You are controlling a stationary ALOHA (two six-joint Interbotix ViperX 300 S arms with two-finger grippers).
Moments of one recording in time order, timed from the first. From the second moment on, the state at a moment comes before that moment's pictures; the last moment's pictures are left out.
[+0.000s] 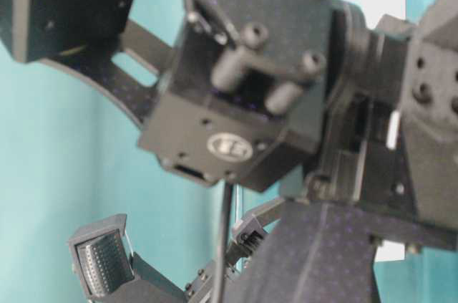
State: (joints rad) left arm -0.03 0.15 0.78 -0.07 -0.28 -0.03; right arm 0.37 0.50 0.00 -0.16 0.66 0.54
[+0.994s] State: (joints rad) left arm -0.03 0.15 0.78 -0.07 -0.28 -0.03; right arm 0.35 0.32 0.00 -0.21 0.61 0.54
